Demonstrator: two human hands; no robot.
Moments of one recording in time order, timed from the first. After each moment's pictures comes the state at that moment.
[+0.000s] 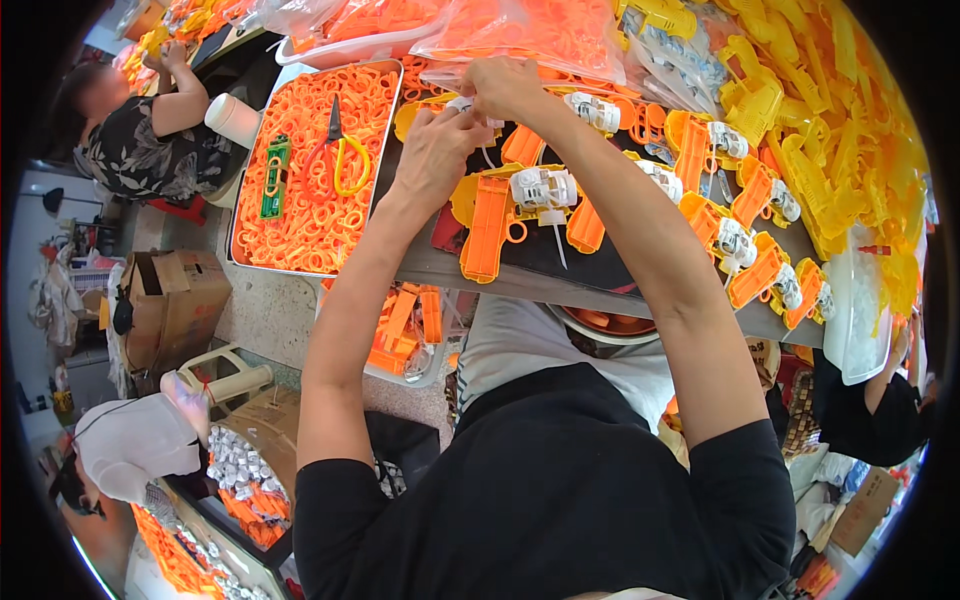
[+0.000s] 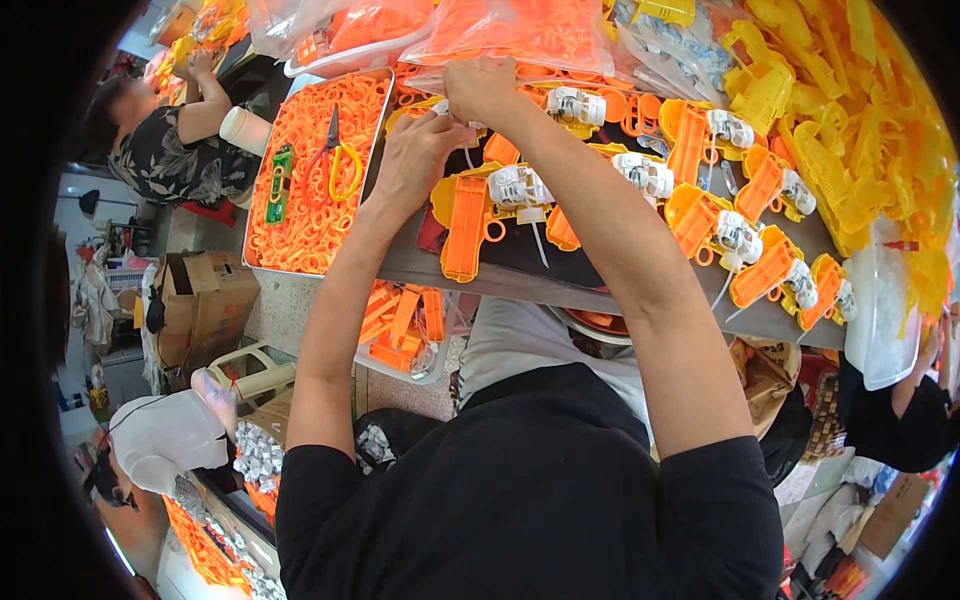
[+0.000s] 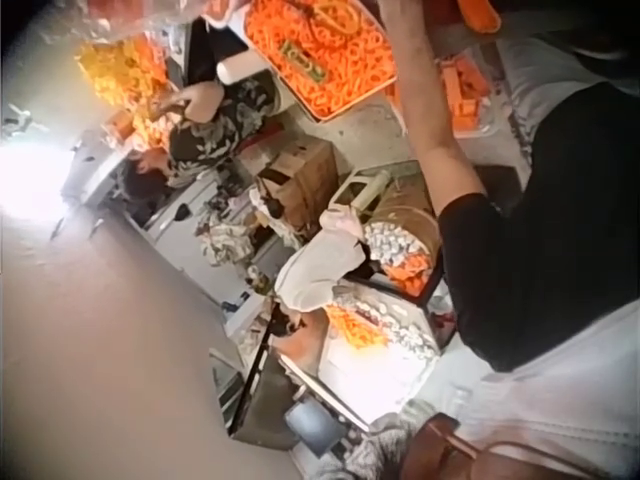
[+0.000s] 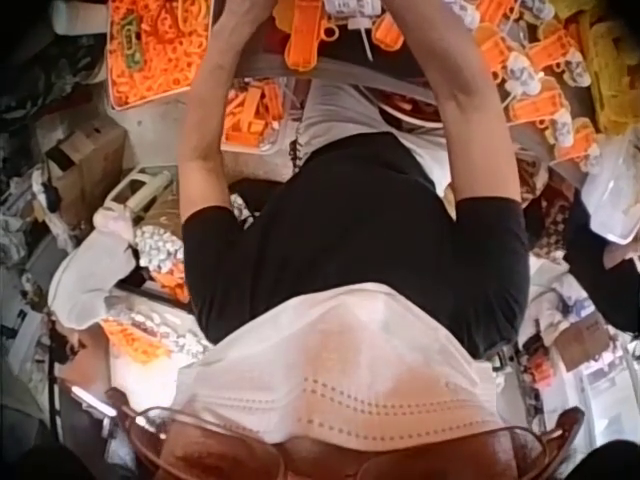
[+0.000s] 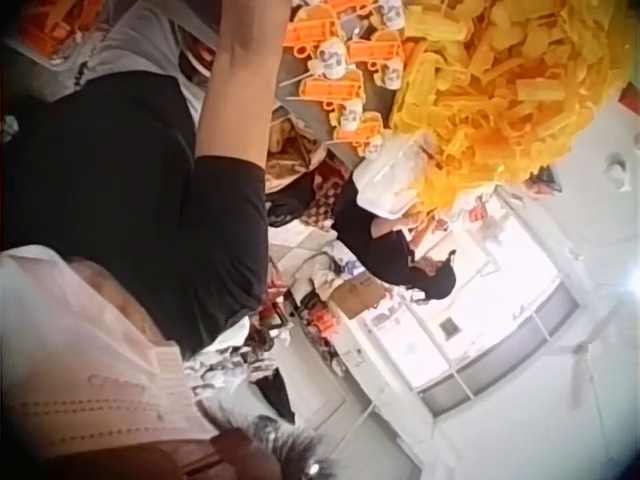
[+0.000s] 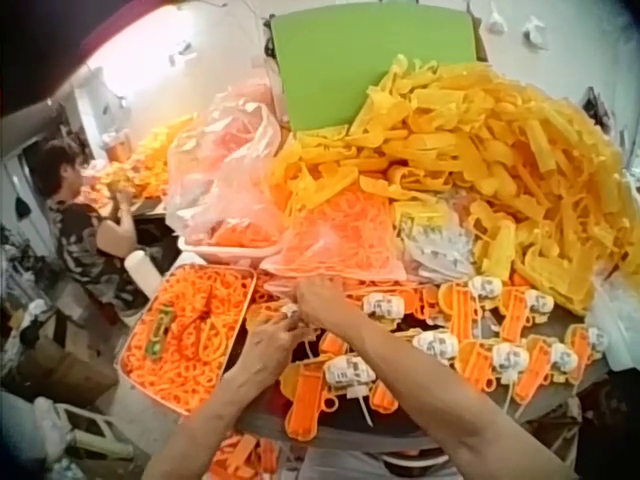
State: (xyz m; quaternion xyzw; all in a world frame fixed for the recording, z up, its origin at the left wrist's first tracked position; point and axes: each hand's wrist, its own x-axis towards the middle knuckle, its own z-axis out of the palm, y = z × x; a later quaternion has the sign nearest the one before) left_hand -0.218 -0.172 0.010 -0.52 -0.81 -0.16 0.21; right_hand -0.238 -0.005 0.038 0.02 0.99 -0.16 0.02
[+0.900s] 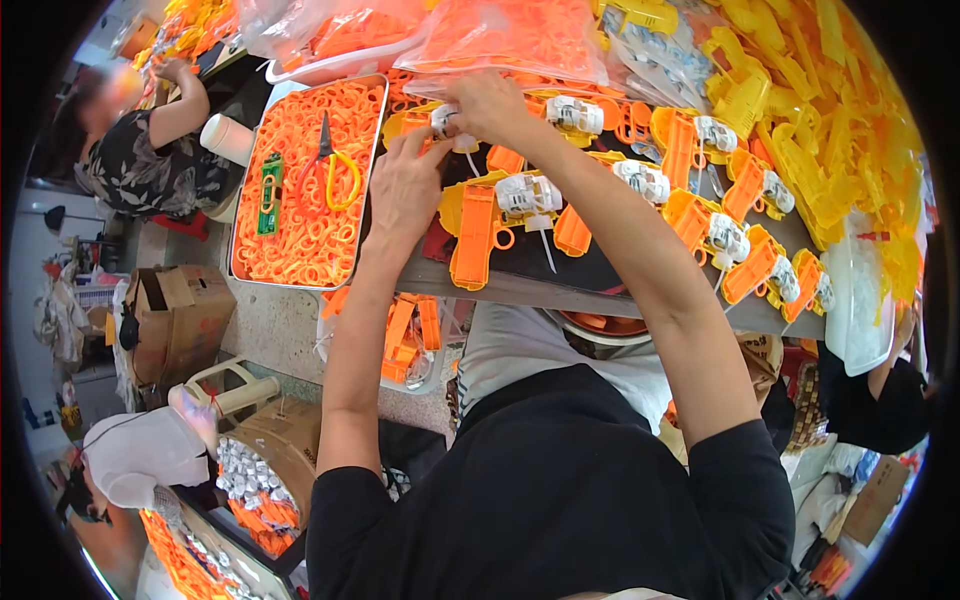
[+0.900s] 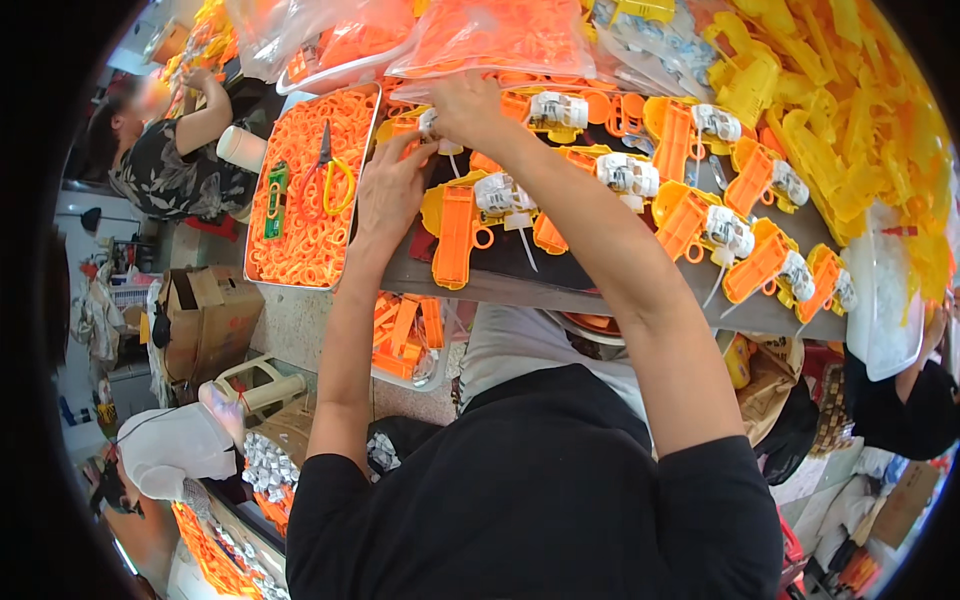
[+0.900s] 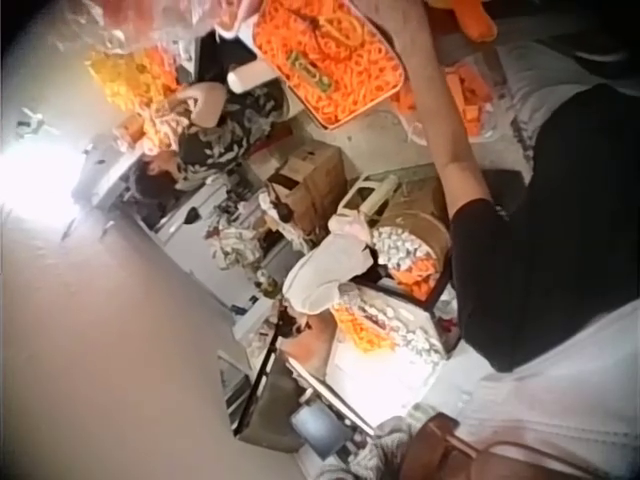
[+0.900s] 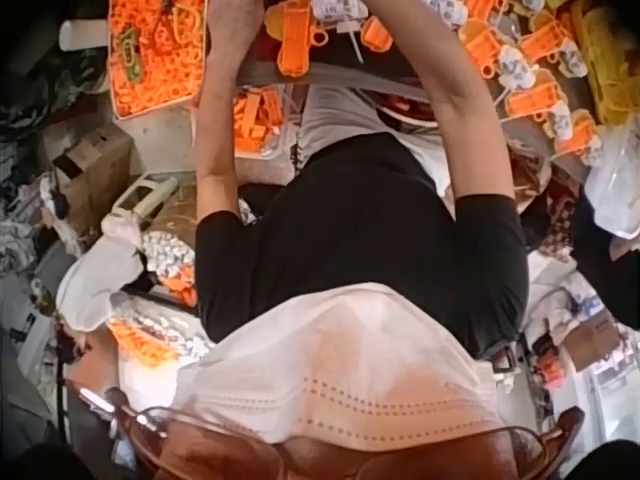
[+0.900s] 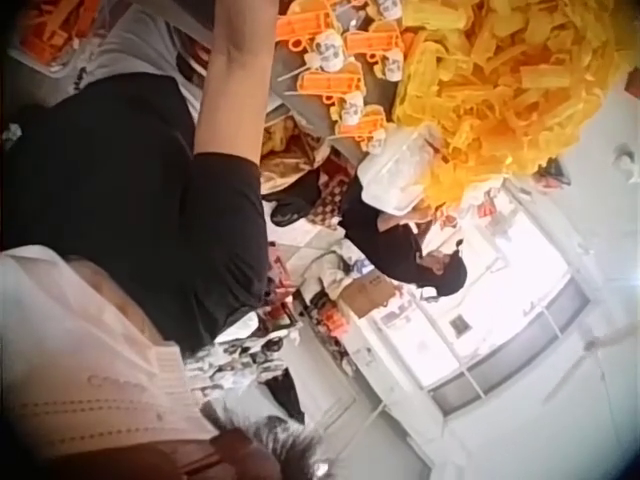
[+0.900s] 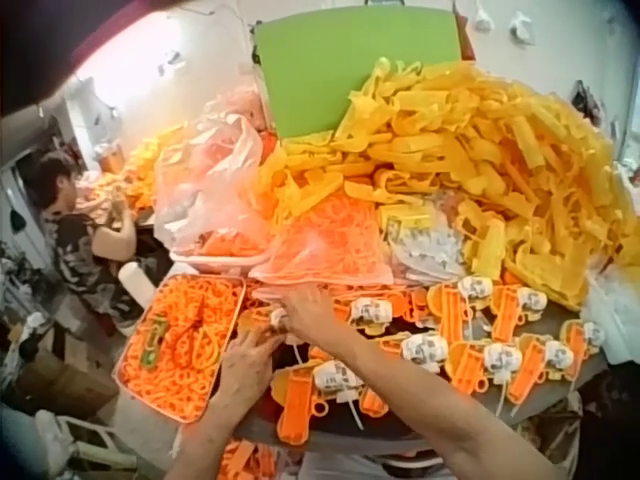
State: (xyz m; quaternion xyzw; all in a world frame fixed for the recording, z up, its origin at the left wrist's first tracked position) left_hand -0.199 -0.186 0.006 -0.41 -0.88 -0.15 0.21; right_hand -0.227 0.001 0.011 0.02 0.99 -0.13 -0.11
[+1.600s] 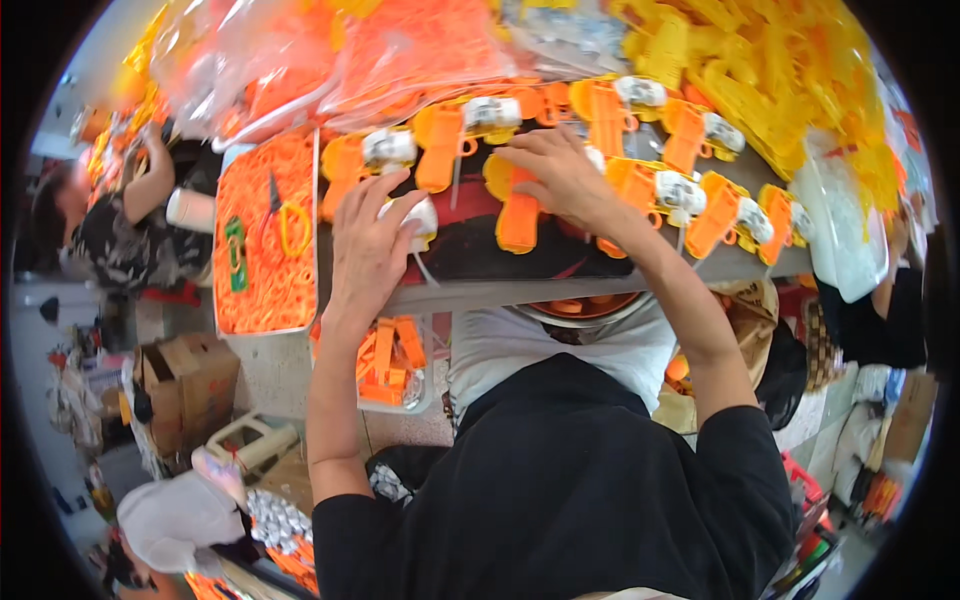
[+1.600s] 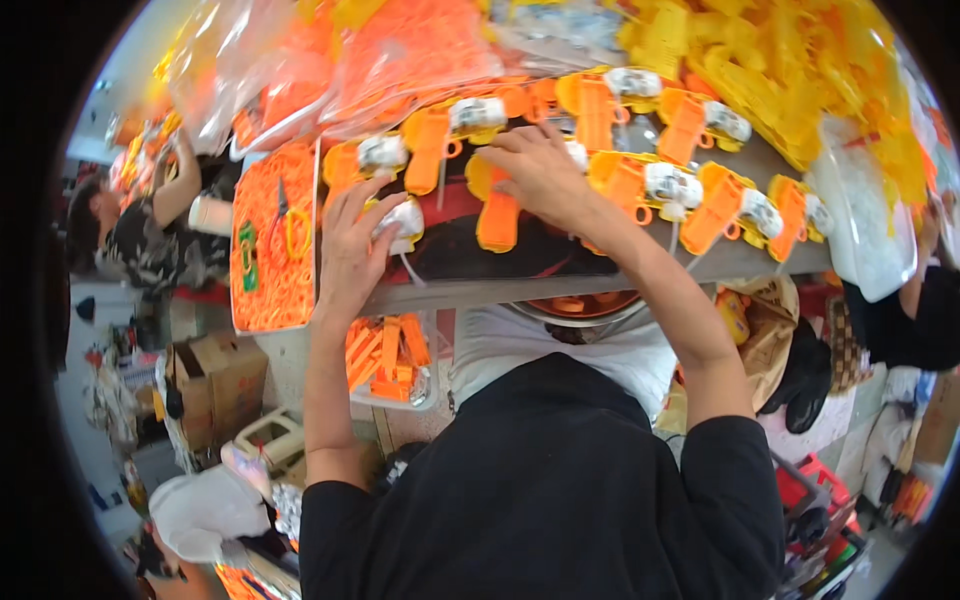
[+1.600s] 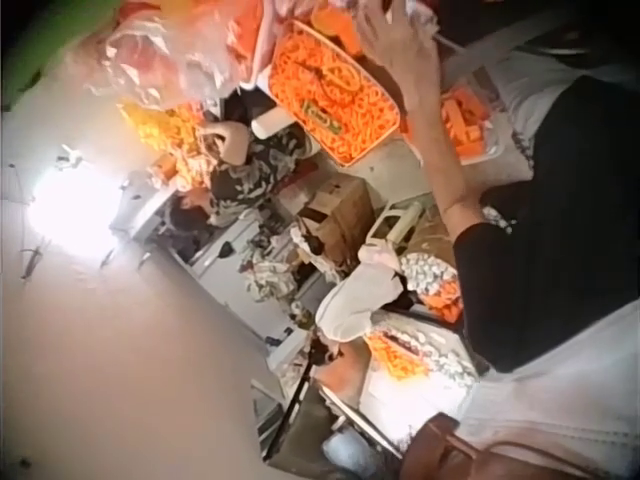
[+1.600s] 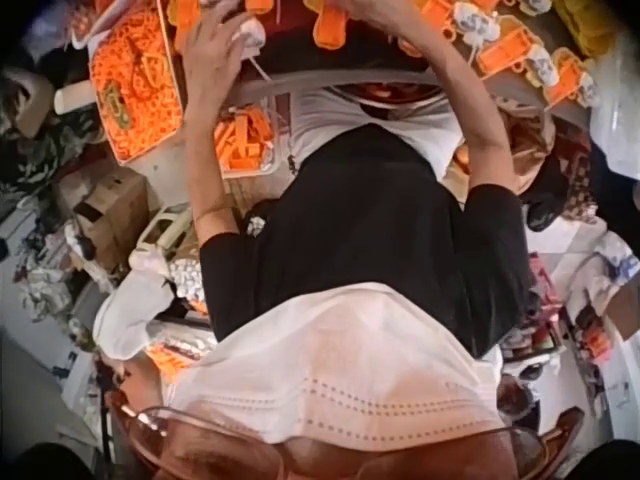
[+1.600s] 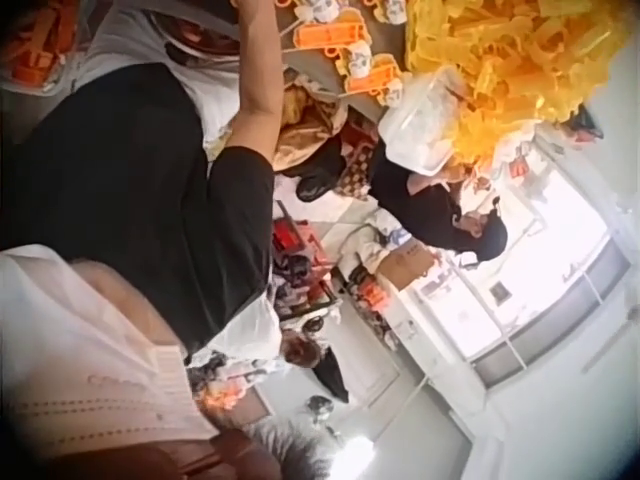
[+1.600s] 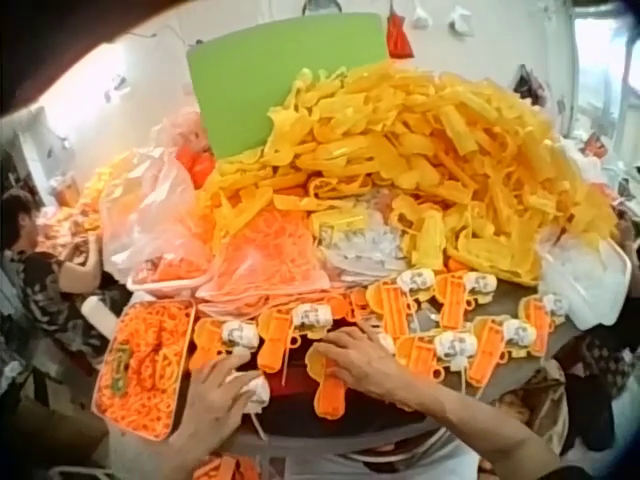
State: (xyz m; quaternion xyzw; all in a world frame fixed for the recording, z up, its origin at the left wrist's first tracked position) left_hand -0.141 -0.176 0.055 -0.52 -0.83 -0.17 0.08; right_hand -0.032 0.097 0.005 -0.04 0.96 -0.19 -0.18
